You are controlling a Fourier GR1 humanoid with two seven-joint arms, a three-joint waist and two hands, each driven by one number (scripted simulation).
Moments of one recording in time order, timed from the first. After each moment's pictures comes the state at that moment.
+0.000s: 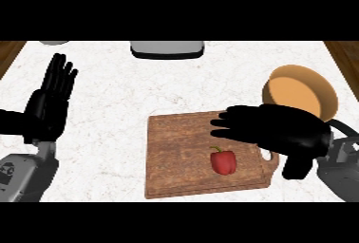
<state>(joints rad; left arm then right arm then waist) -0.28 0.41 -0.13 -1.51 0.37 0.30 -0.04 -0.54 -0.69 0.53 -1.75 0.54 0.62 -0.25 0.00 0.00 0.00</state>
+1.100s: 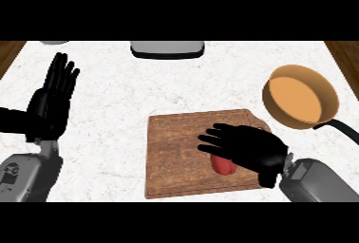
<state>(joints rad) -0.28 0.32 -0.04 -1.51 0.27 0.23 0.01 -0.38 -0.47 0.56 -1.66 0.94 0.55 -0.33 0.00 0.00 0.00</state>
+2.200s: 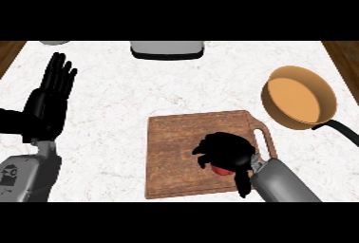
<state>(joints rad) -0.27 0.27 0.03 -1.53 0.20 0.16 0.04 -0.37 -0.26 0.58 -1.34 1.22 0.34 -0.53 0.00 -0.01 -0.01</state>
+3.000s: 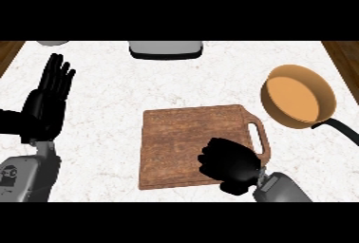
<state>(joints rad) -0.27 0.25 0.07 -1.53 0.18 0.14 0.04 -0.26 -0.24 0.54 -1.56 1.30 0.26 -0.54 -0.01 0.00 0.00</state>
